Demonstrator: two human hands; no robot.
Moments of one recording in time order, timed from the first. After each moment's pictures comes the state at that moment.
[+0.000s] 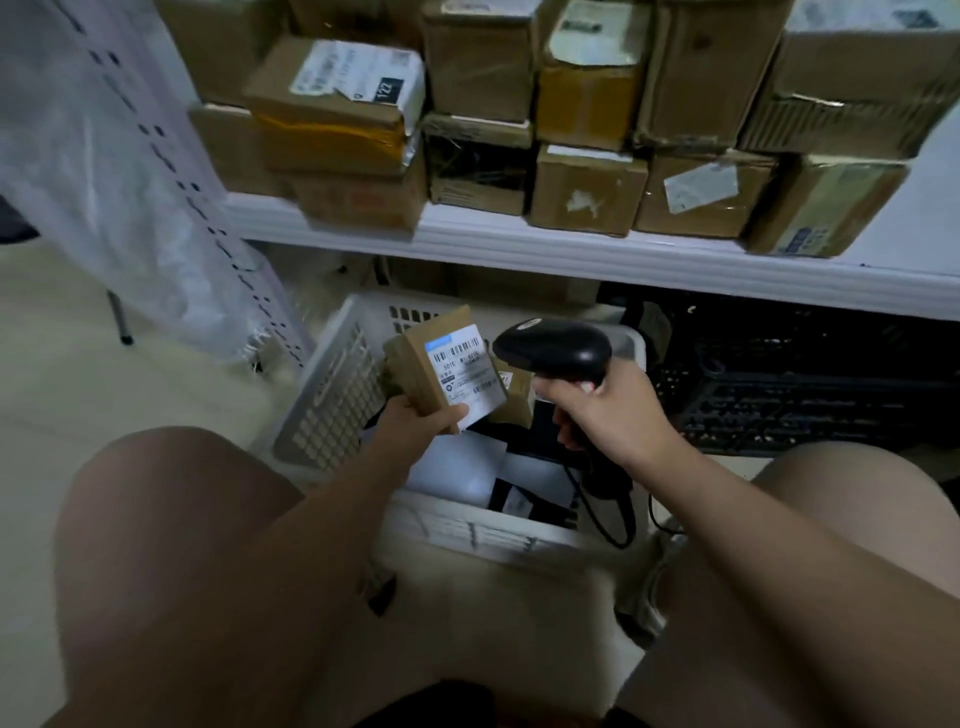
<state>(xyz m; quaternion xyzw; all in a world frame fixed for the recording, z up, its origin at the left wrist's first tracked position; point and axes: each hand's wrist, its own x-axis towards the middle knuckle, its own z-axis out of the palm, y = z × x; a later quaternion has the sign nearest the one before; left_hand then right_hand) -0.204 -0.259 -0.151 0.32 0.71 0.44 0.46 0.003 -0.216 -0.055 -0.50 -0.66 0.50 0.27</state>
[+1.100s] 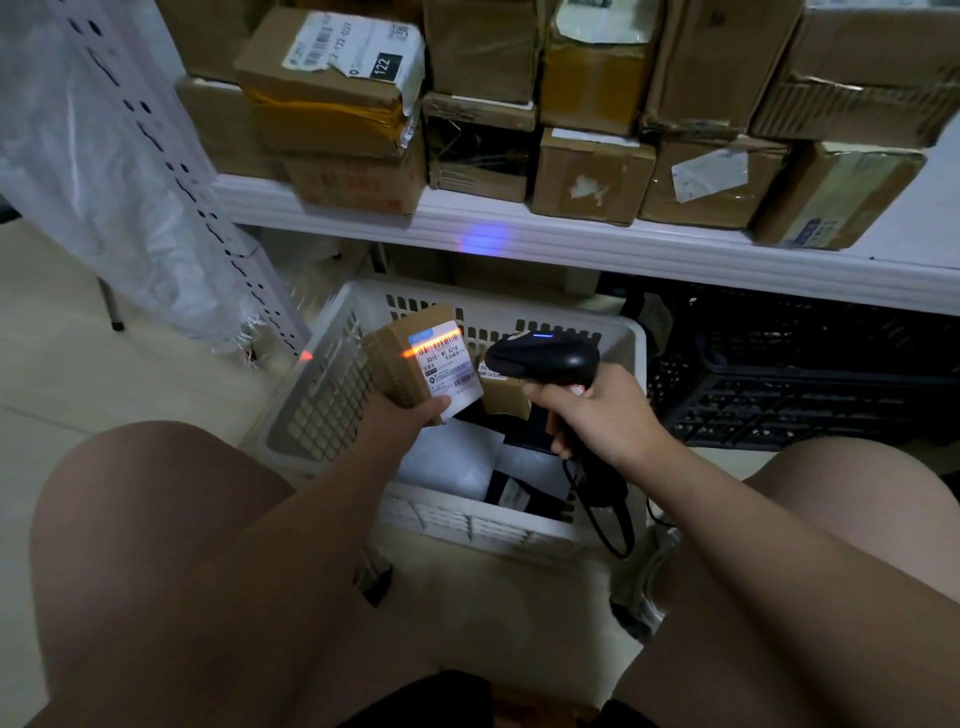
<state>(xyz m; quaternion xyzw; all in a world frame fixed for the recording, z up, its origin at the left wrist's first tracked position) -0.220 -0.257 -0.179 0.28 0.70 0.49 0.43 -0.001 -0.213 -0.070 -0.48 -0.64 0.55 0.24</state>
